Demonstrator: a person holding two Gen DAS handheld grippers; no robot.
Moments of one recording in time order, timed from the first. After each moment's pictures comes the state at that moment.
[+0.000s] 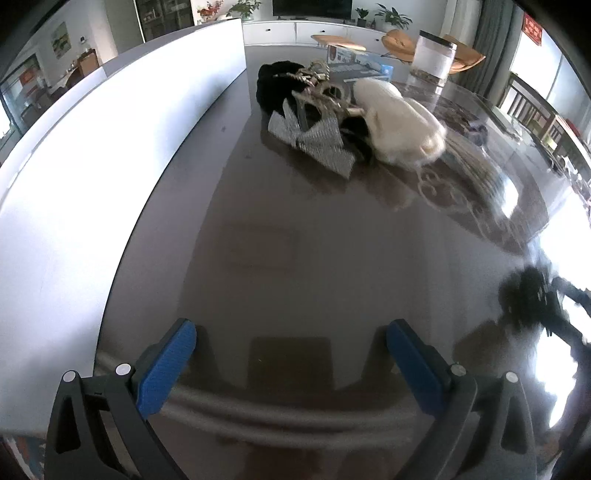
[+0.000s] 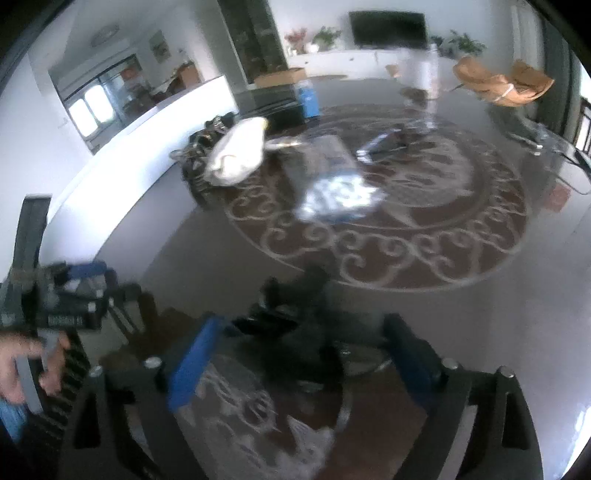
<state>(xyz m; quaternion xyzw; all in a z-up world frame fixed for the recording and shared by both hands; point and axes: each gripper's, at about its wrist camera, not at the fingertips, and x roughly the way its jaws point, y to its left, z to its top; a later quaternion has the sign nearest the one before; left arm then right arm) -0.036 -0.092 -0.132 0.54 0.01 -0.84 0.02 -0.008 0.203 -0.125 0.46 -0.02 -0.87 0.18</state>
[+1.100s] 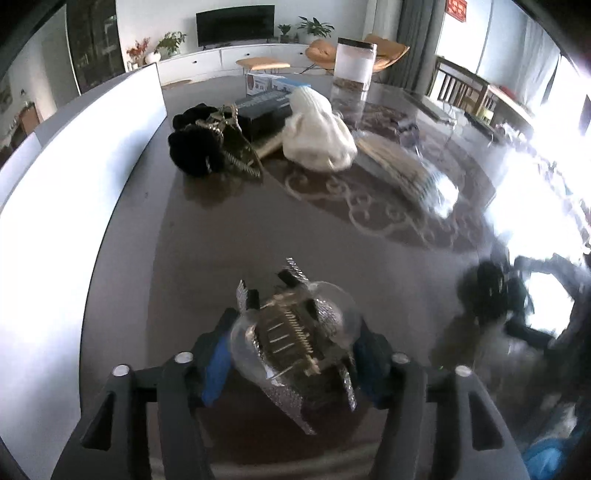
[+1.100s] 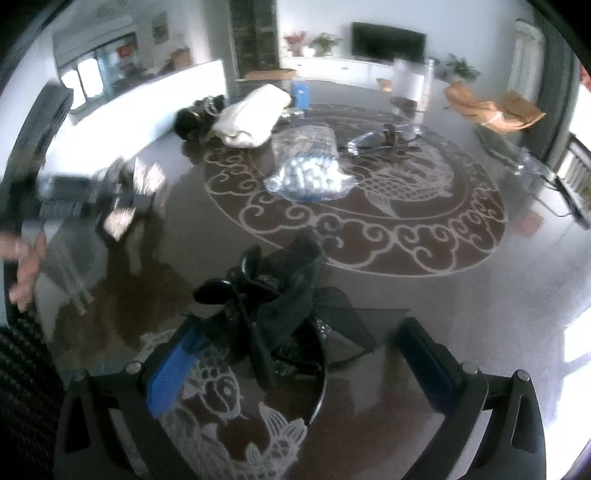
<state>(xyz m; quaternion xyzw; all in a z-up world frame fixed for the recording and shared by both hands) -0.046 -0.068 -0.117 0.49 -0.05 -0.86 -0.11 -0.007 0.198 -0.134 0.45 0.04 -0.87 0.19</state>
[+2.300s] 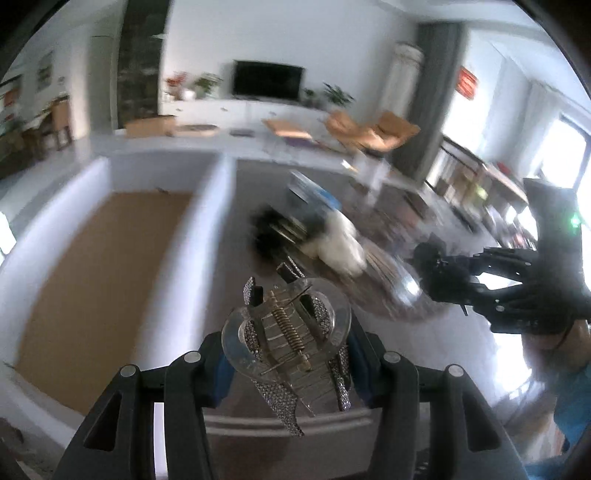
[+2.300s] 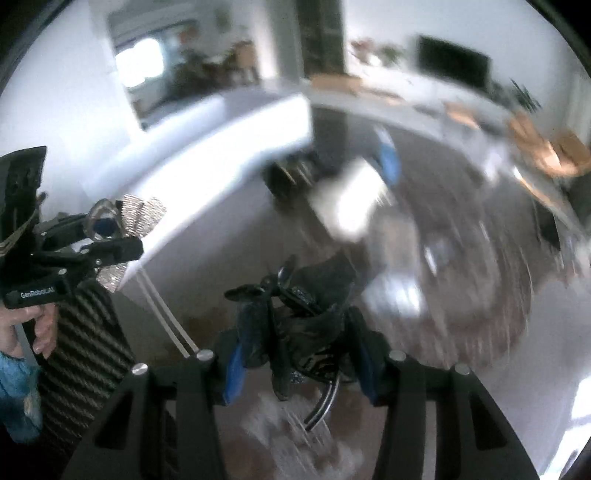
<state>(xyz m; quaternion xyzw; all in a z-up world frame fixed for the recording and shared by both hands) 0.002 -0.178 0.017 0.38 0.06 -0.92 -0.09 -0.034 0.088 -0.003 0.42 0.09 -0.85 0.29</state>
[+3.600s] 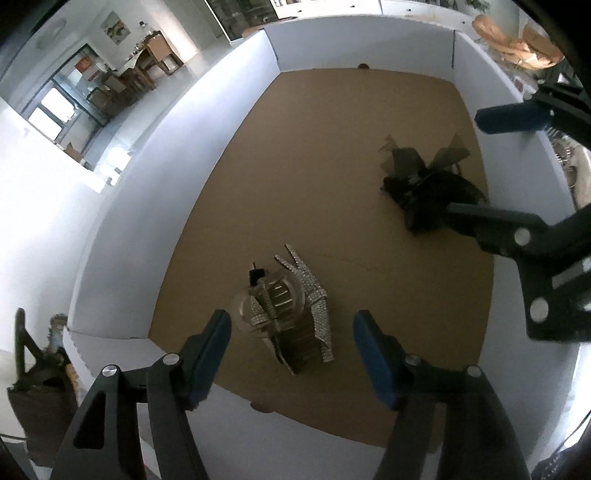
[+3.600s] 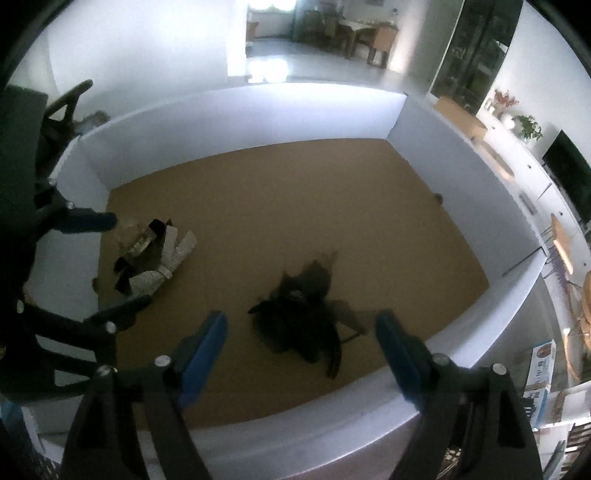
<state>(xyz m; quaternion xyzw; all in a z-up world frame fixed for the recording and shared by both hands) -0.073 -0.307 -0.091 0.58 -0.05 -0.80 0.17 -0.142 -0.226 -0.078 0.41 0.30 -0.75 0.42</state>
